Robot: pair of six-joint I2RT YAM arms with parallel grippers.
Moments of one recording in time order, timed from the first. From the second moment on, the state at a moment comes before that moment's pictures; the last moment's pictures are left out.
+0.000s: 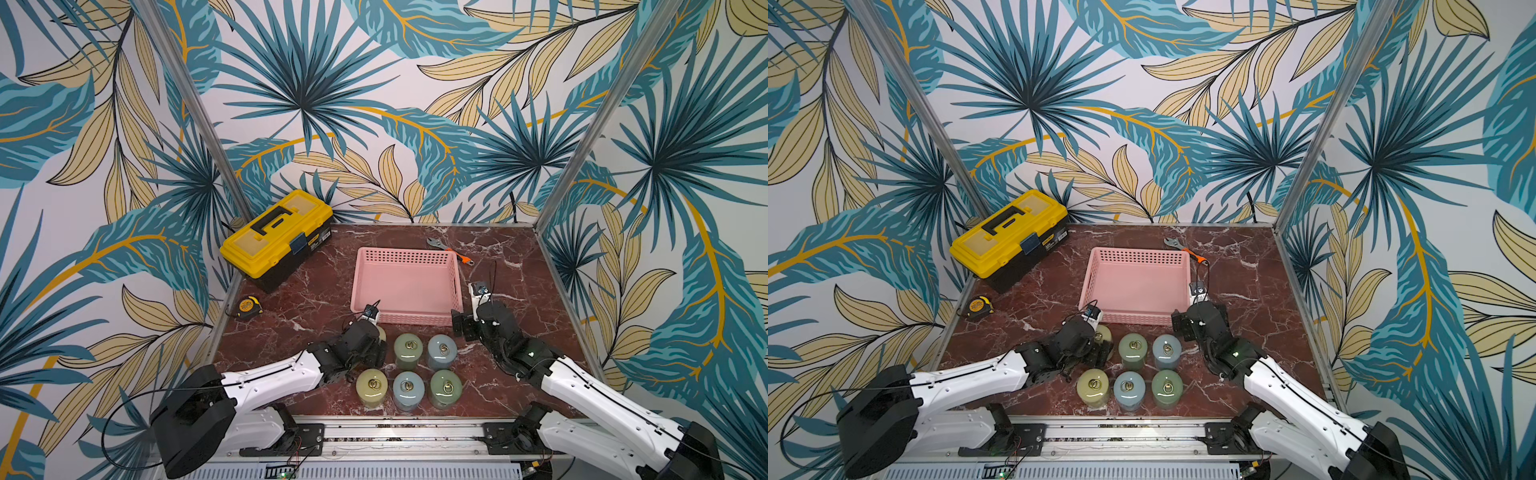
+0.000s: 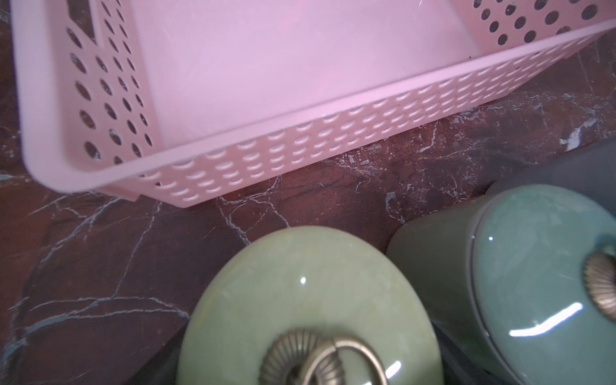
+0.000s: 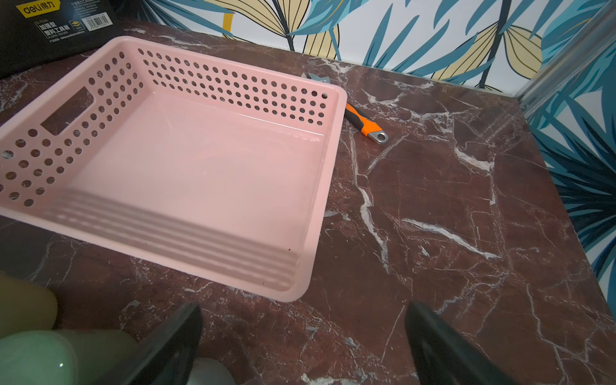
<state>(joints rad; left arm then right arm) -0.86 1.23 0.55 -0.15 -0.22 -0.44 0.64 0.92 0.62 -0.31 0.46 0.21</state>
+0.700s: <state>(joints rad) -0.88 1.14 0.55 -0.16 -0.23 -0.48 0.64 0.93 0.62 -0.31 0.46 0.21</state>
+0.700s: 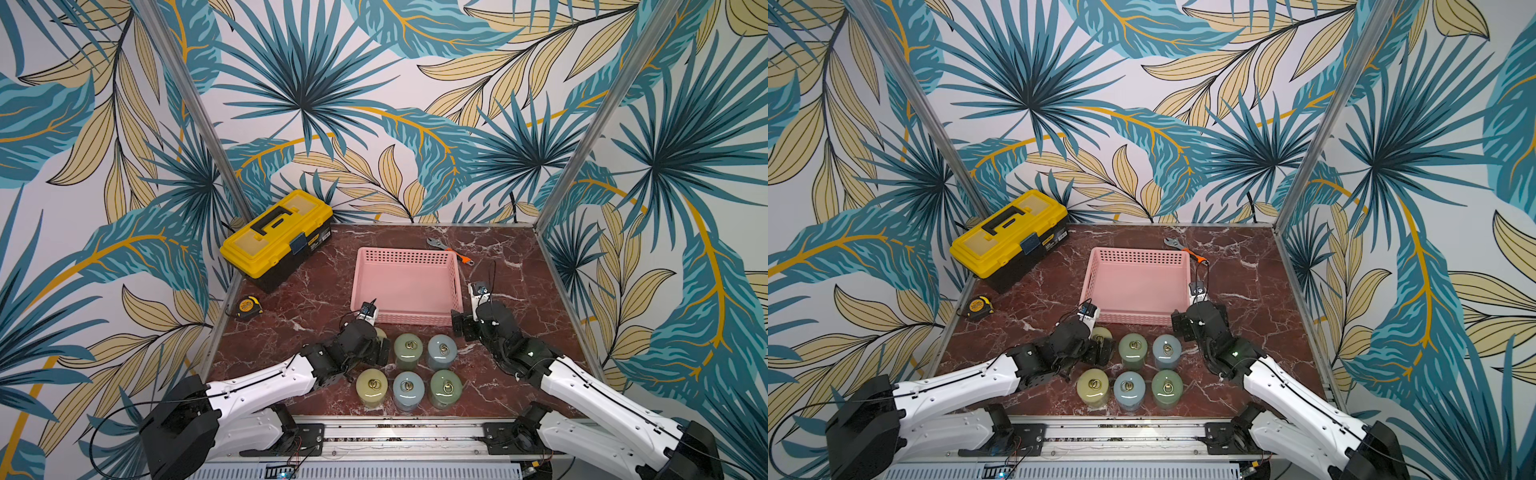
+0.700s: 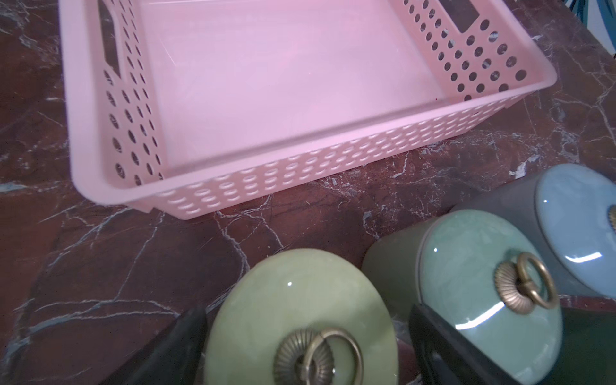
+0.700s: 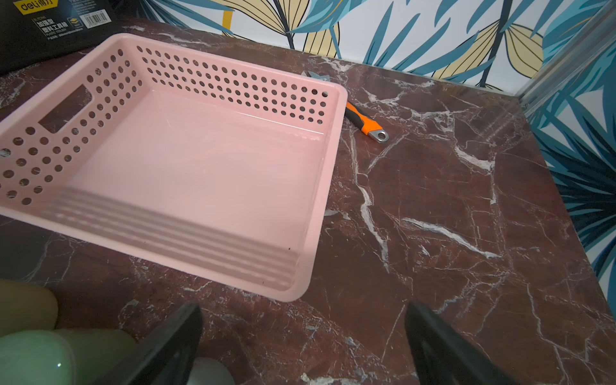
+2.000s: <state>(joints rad) -0.72 0.81 0.40 0.30 -0.66 0.08 0.64 0.81 0.55 -0.31 0.66 0.26</state>
